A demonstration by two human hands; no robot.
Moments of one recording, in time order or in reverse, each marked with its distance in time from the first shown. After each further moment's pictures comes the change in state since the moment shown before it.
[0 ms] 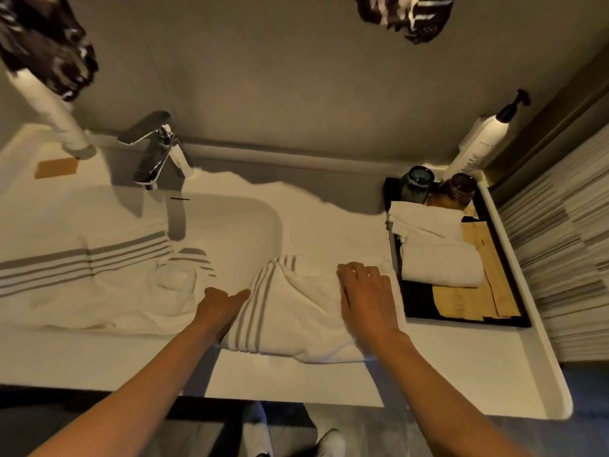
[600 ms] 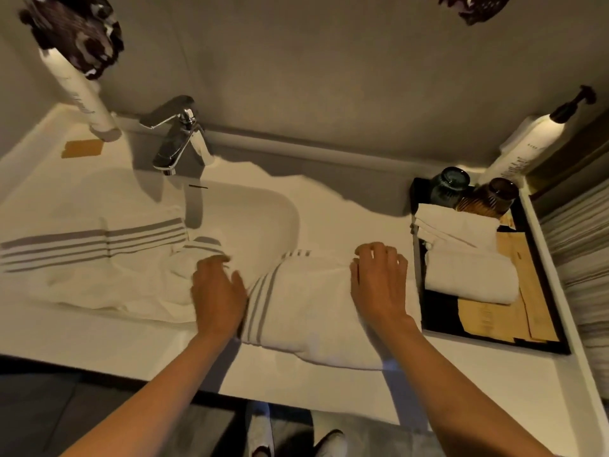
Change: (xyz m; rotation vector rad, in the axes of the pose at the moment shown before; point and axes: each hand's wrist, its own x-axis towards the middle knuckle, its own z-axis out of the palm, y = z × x) left_hand -0.009 -0.007 0.010 0.194 0.579 0.548; right_hand 0.042 -0.004 0.007 0.021 0.160 0.017
